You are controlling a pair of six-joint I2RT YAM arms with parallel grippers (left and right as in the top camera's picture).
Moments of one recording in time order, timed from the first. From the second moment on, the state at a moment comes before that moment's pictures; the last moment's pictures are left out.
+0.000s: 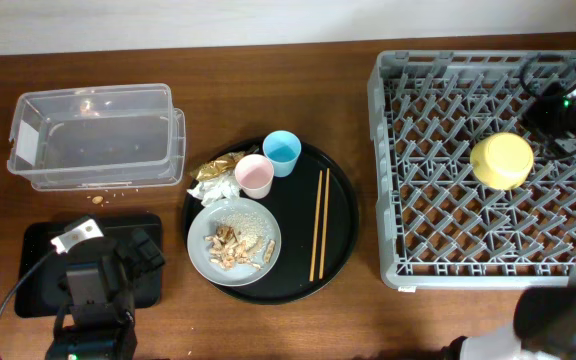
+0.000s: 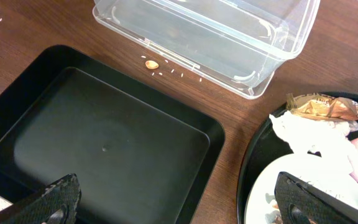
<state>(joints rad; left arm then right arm) 0.06 0.64 0.67 -0.79 -0.27 -0.38 -0.35 1.68 1.89 -1.32 -0.16 0.37</state>
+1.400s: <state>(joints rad) 0.06 0.64 0.67 -0.79 -0.27 -0.38 0.51 1.97 1.31 -0.82 0.01 0.73</state>
